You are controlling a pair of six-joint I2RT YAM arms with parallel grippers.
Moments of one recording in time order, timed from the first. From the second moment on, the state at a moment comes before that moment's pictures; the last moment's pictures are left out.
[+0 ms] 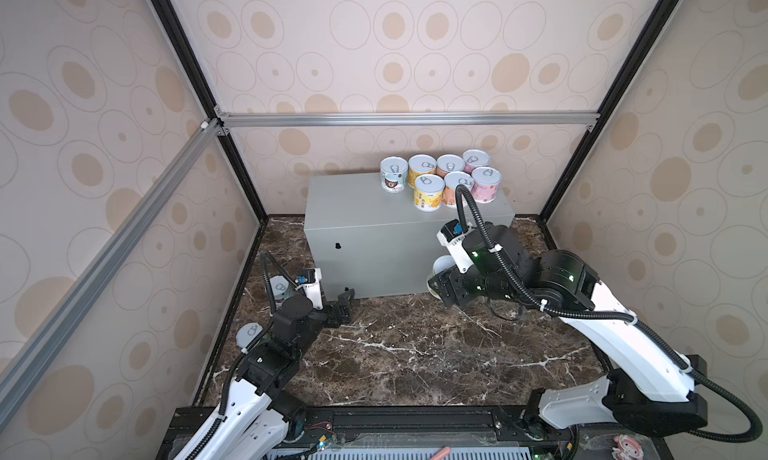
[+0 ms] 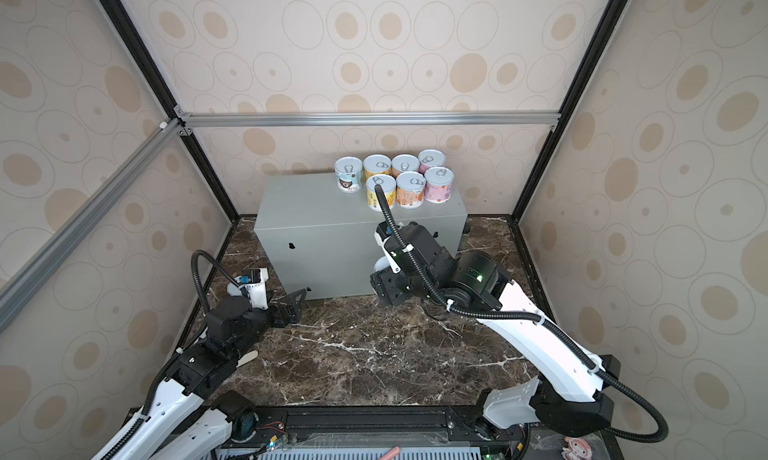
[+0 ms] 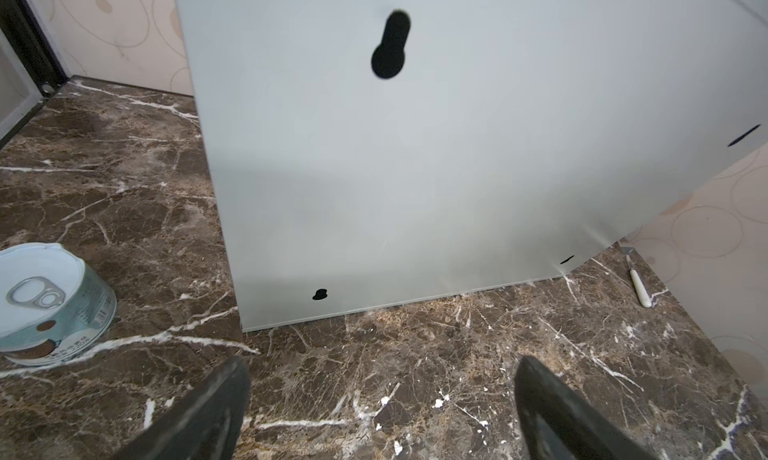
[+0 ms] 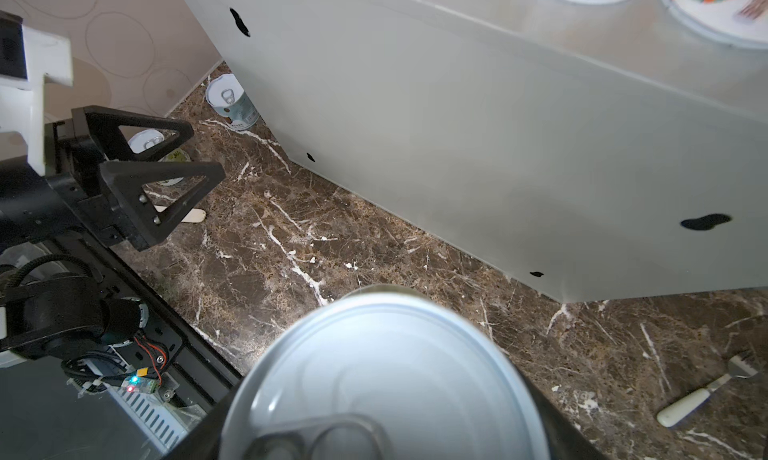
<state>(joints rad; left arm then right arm) -0.48 0.62 0.60 -0.34 -0.16 -0.40 0.96 1.37 1.84 -1.24 0.25 0.28</state>
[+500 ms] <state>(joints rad) -0.48 0.60 0.69 -0.39 -0.15 -0.37 0.96 1.71 2.46 -1.49 0.26 0.23</state>
